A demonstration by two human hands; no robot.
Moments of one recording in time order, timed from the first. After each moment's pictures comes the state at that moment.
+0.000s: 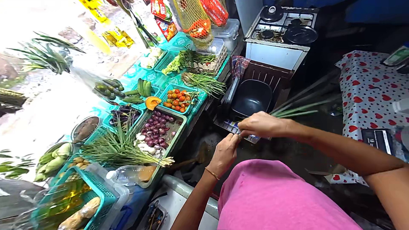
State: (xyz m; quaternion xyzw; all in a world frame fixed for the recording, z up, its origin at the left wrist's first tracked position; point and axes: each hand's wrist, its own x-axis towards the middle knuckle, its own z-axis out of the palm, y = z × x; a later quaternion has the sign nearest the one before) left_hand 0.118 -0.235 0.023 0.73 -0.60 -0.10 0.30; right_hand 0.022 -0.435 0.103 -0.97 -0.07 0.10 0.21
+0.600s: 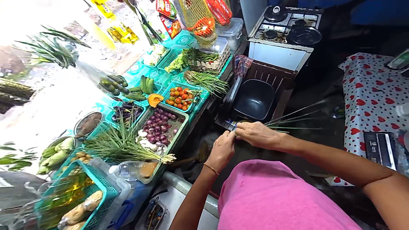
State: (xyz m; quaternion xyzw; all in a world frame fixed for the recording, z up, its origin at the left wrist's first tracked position) left_hand 0.128 -0.233 0.036 0.80 -0.55 -0.16 0.20; right_hand 0.018 -0.401 0.055 -0.98 -0.09 -0.05 0.16
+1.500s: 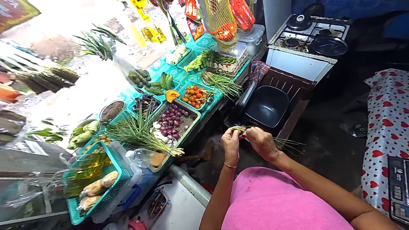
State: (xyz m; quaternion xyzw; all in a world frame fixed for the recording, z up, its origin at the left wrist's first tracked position) left_hand 0.110 -0.269 0.014 0.57 -0.09 -0.21 0.79; right_hand 0.029 -0.376 -0.010 -0.91 0.04 -0.37 0.18
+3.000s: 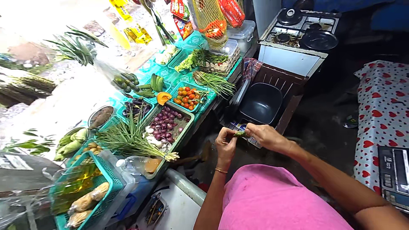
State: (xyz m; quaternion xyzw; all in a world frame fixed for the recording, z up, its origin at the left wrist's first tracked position) left_hand 0.127 -0.260 -0.013 0.59 -0.37 -0.07 0.71; right_hand 0.013 -0.421 0.059 -0.94 0.07 0.00 0.32
